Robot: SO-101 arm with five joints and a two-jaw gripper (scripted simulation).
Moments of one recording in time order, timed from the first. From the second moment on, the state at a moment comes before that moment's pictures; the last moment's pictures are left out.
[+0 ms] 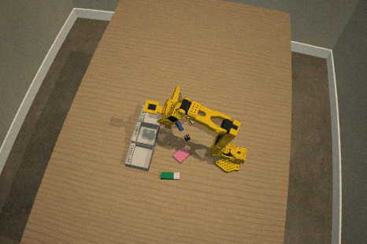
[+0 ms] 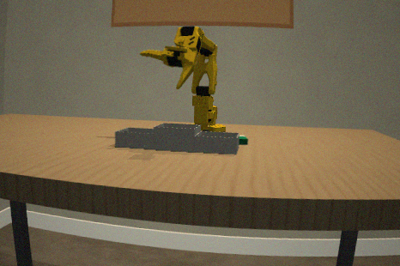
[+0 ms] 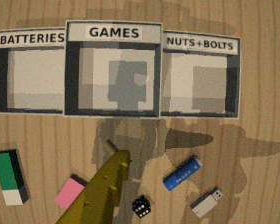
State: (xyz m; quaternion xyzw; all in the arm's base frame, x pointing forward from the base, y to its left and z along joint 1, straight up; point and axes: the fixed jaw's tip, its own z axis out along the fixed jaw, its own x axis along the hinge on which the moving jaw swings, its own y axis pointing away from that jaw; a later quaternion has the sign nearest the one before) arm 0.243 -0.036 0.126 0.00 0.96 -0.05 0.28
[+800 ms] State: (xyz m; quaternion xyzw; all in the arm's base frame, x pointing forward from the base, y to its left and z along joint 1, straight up) arm 0.294 -0.081 0.140 0.00 0.91 -0.12 0.40
